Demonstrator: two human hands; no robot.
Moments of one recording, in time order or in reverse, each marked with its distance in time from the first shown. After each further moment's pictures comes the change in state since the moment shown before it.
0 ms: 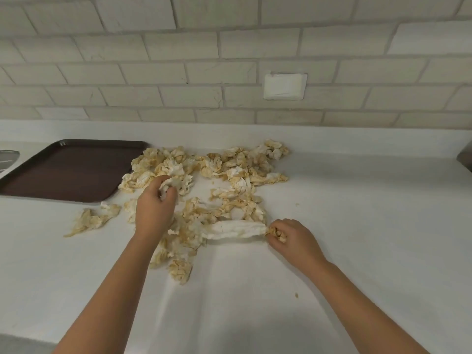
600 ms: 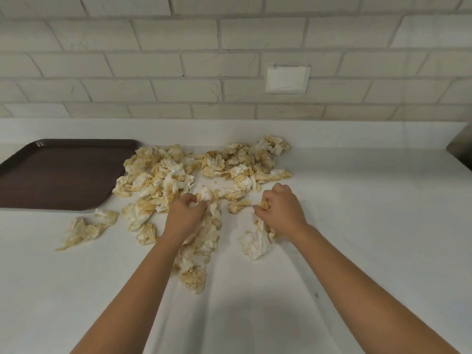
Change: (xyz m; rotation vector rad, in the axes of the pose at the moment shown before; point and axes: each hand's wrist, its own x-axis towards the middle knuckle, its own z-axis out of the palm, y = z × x) left_hand 0.022 -0.026 0.038 -0.080 -0.401 -0.249; right_hand 0.077 -0.050 0.013 -0.218 0.011 0.174
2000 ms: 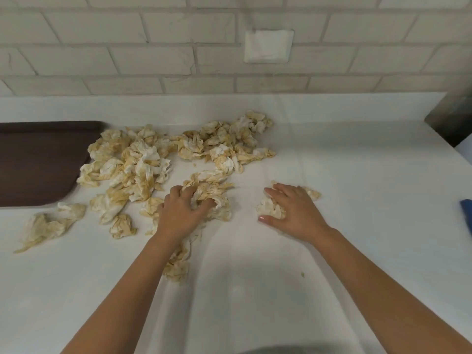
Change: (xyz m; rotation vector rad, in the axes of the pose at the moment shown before) left_hand -0.003 -0.019 0.036 0.486 -0.069 0.166; right_hand -0.043 0.077 0.004 -0.059 -0.163 -0.069
